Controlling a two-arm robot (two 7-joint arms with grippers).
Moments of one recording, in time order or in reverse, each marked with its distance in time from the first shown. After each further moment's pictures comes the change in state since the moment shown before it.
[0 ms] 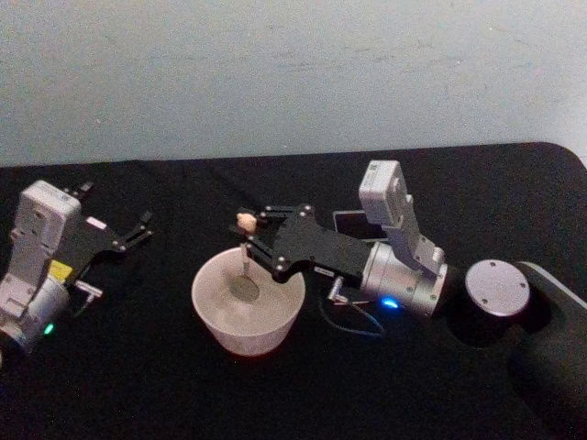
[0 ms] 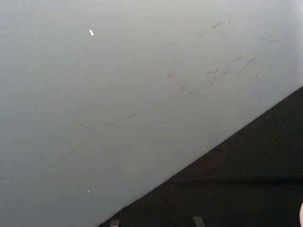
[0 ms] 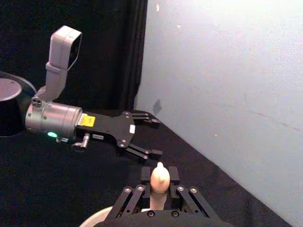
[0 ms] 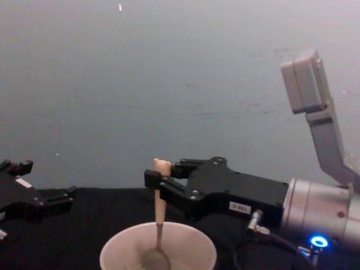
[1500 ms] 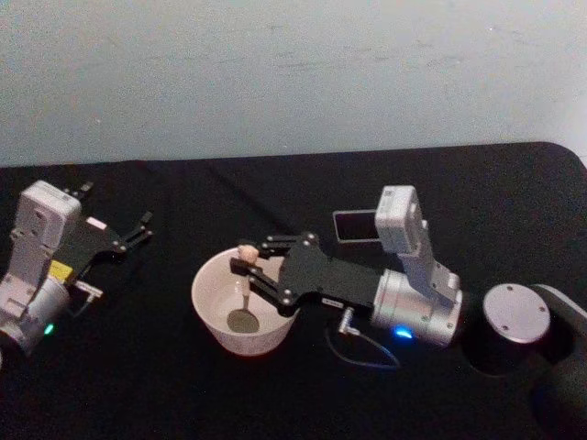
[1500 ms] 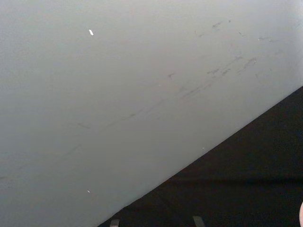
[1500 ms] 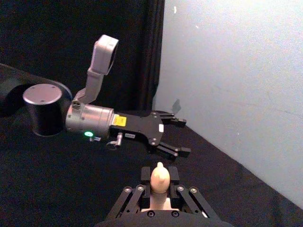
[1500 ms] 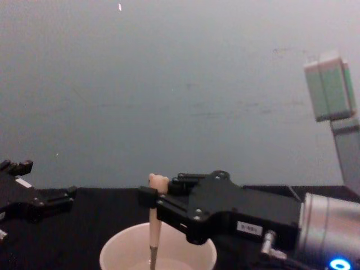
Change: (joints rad) left arm 0.000 0.000 0.000 0.000 0.000 0.000 0.000; right arm -0.097 0.074 -0.008 -0.158 0.042 0.053 0.025
